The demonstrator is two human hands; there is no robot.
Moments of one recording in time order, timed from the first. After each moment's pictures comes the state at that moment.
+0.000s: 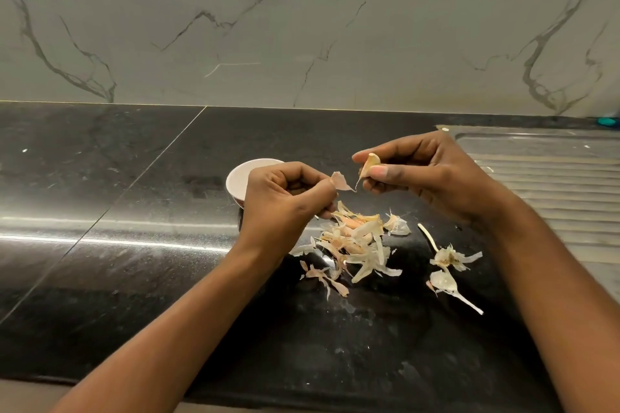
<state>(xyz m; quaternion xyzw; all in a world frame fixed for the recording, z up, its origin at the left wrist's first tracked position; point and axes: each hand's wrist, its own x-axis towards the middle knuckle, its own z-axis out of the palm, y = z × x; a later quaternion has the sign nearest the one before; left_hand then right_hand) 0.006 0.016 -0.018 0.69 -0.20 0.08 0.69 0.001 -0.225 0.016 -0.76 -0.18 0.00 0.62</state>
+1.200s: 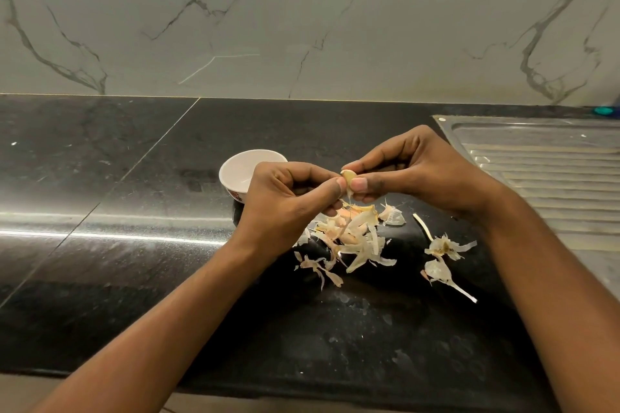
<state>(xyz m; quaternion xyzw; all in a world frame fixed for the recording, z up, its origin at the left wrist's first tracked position) 0.011 0.015 -0.027 0.70 -0.27 0.05 0.66 -0.001 -0.218 0.018 -0.80 -0.20 0.03 0.56</state>
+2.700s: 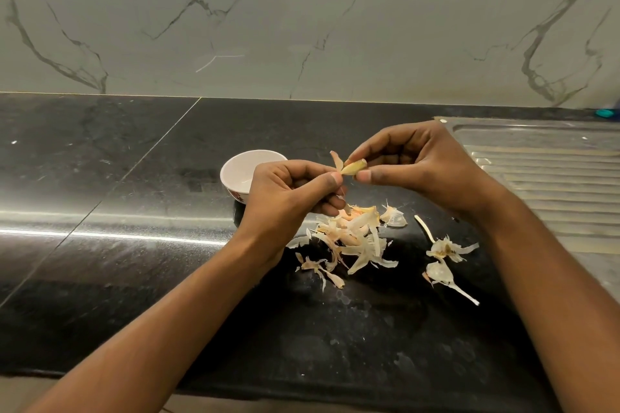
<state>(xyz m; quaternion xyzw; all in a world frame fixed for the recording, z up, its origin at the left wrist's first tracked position) 0.015 0.013 -0.027 0.66 -0.19 -0.03 0.73 -0.002 -0.216 0.019 -0.80 -0.22 -0.04 0.56</state>
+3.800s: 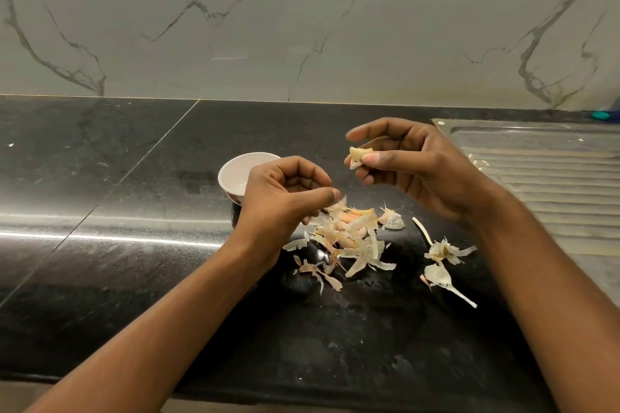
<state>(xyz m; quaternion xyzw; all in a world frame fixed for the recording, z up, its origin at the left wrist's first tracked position) 0.013 0.016 -0.026 0.67 -0.18 -0.01 0.72 0.007 -0.218 0.013 -0.69 -0.18 0.03 0.70</state>
